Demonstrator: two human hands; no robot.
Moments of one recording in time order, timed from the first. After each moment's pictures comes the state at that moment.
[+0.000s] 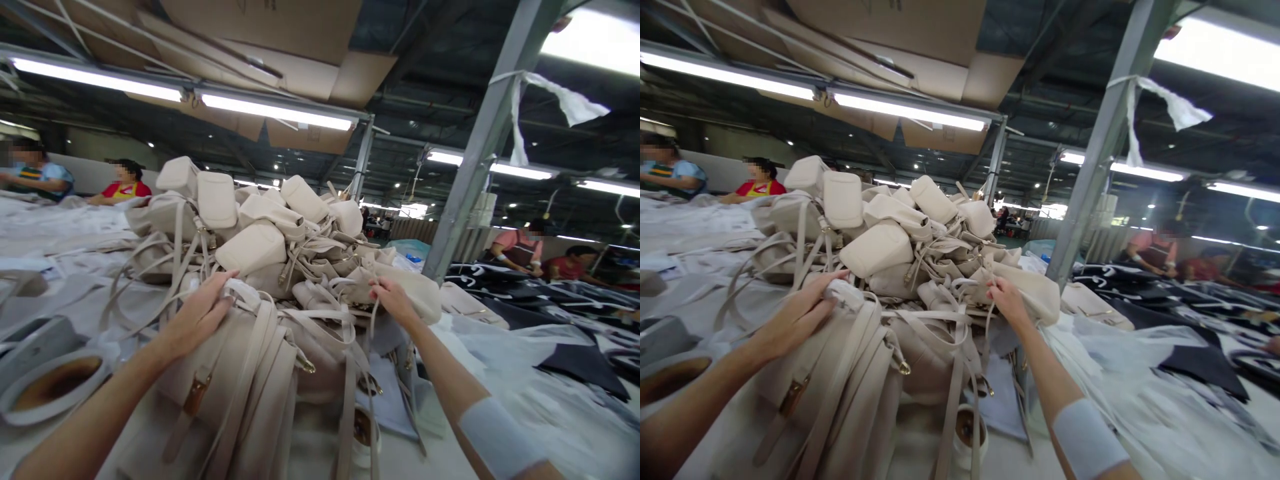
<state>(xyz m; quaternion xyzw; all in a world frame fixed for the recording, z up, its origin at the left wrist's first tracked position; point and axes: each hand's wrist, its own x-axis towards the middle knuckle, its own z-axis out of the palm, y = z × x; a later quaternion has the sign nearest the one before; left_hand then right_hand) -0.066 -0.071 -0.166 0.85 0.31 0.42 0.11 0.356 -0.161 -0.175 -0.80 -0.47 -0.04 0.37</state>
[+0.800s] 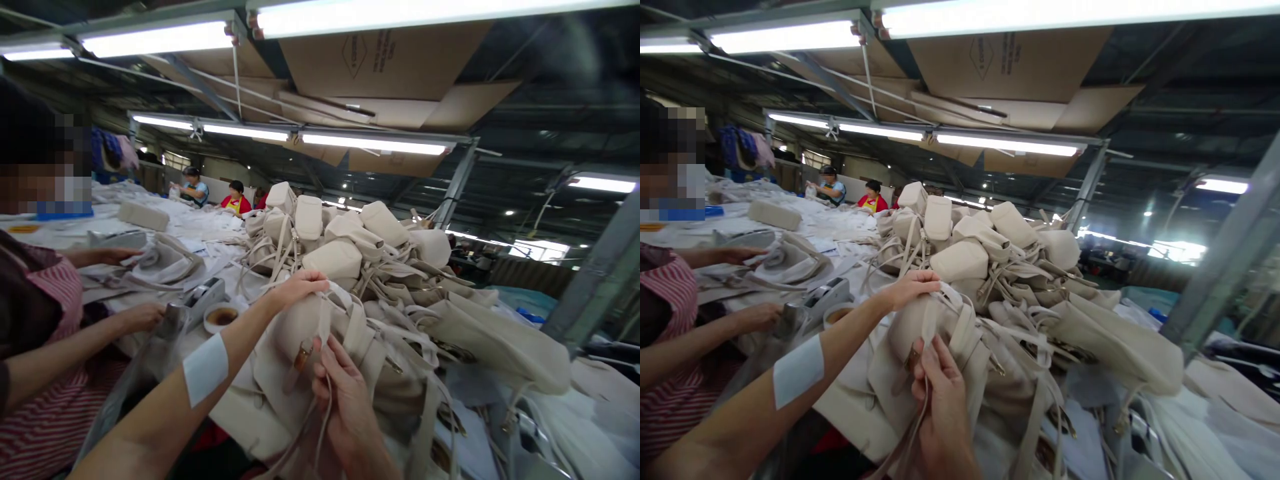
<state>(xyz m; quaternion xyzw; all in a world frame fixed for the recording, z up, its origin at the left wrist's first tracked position) -0.113 -0.087 -0.151 0.71 0.22 0.41 0.53 -0.015 -0.251 -0.213 -0.34 -0.21 0.60 0.70</state>
